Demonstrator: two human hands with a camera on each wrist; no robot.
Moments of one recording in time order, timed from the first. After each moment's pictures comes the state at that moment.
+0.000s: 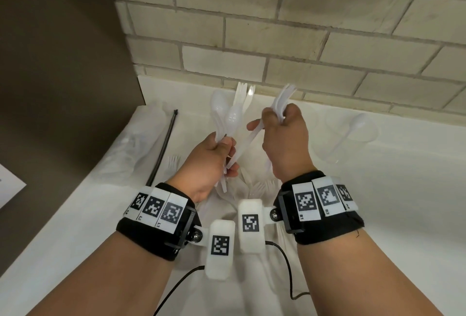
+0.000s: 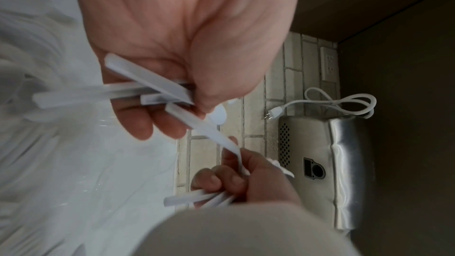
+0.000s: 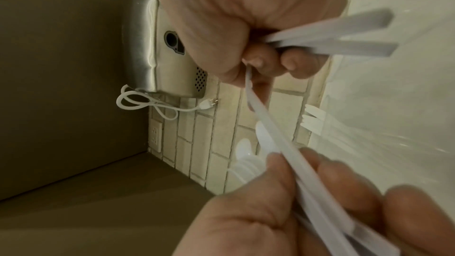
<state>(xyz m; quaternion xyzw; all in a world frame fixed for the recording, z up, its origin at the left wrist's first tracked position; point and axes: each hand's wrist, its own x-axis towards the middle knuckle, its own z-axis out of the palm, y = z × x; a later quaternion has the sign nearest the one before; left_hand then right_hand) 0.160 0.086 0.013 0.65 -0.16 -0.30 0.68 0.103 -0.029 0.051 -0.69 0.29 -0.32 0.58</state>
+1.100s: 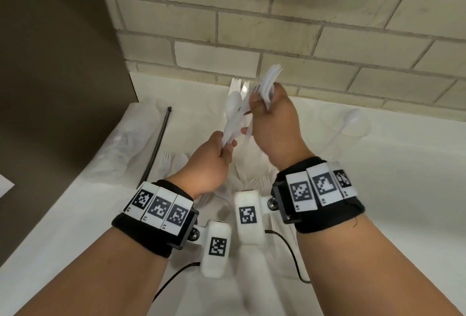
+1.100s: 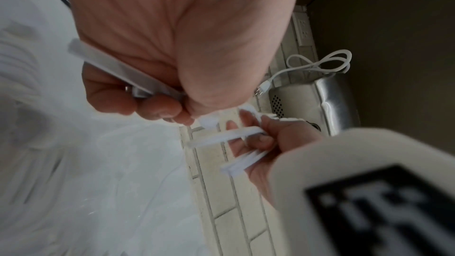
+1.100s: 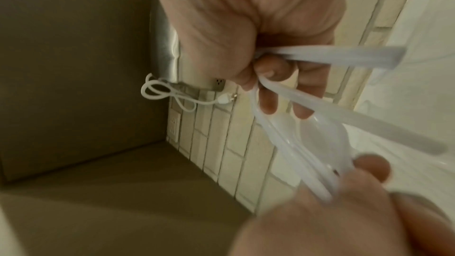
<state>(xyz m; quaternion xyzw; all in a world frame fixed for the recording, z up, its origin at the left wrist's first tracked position) 0.161 0.082 0.012 0.79 -0.32 -0.21 0.48 0.106 -0.031 0.070 -0.78 0.21 -0.31 0.50</state>
